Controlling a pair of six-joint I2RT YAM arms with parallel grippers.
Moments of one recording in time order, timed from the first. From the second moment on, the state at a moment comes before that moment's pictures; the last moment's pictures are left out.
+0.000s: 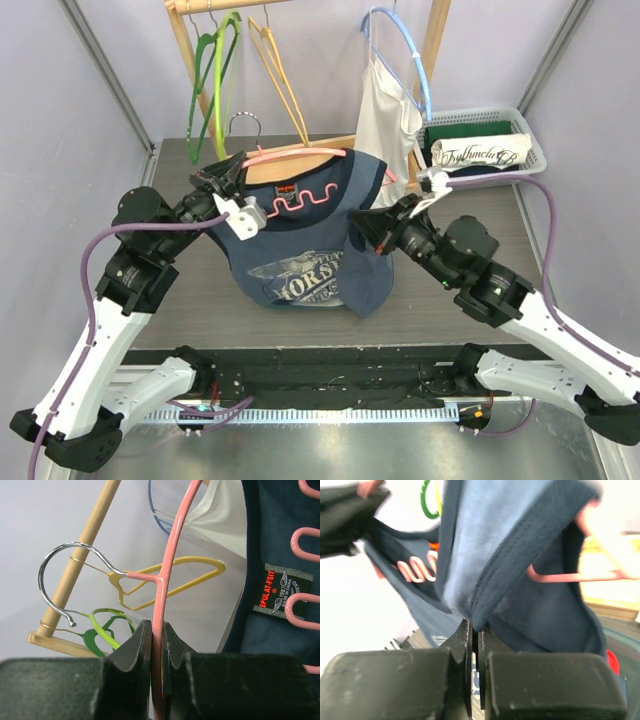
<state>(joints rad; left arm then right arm) -0.48 0.88 1.24 -0.23 0.30 1.03 0.90 0.89 0.99 -0.05 0.15 0.45</state>
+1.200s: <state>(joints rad) -0.45 0.82 1.22 -0.32 0.30 1.05 0.75 0.82 1.12 -0.35 0.59 0.38</state>
